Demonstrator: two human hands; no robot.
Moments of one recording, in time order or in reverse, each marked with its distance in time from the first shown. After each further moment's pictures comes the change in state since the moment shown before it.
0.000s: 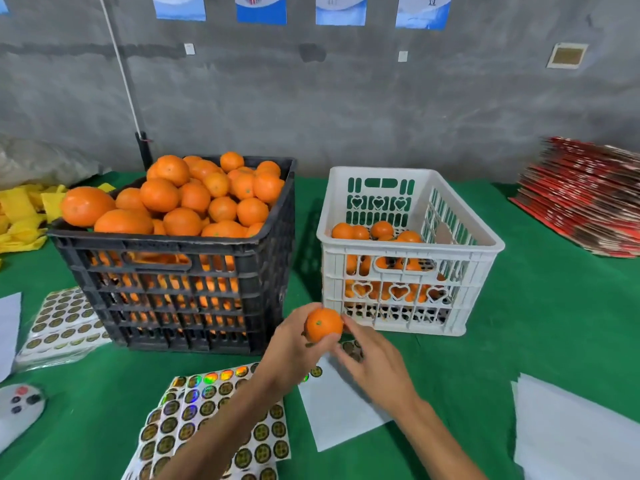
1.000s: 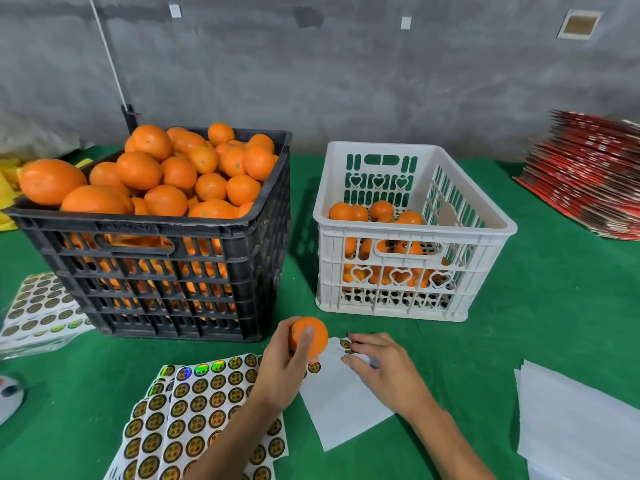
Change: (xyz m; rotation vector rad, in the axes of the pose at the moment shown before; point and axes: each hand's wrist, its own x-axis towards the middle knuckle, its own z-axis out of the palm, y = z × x) left_hand -0.025 -0.056 0.033 -0.204 0.100 -0.148; right_hand -0.017 0.049 0.019 0.159 -0.124 0.107
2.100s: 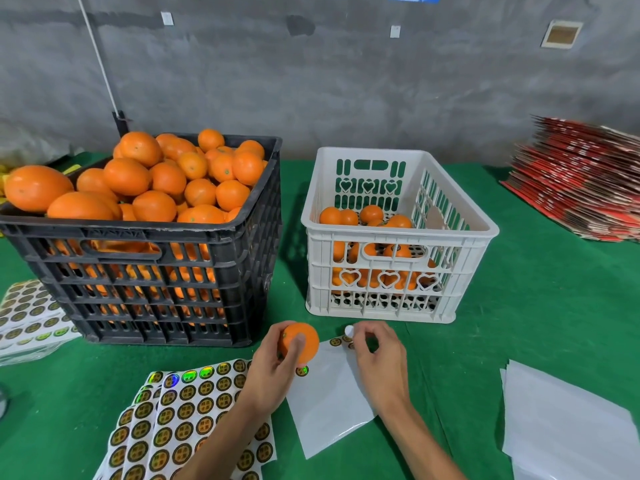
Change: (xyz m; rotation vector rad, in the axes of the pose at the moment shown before) left_hand -0.001 0.003 -0.003 0.027 -0.038 0.033; right_hand 0.004 -0.025 0.004 0.266 0.482 0.146
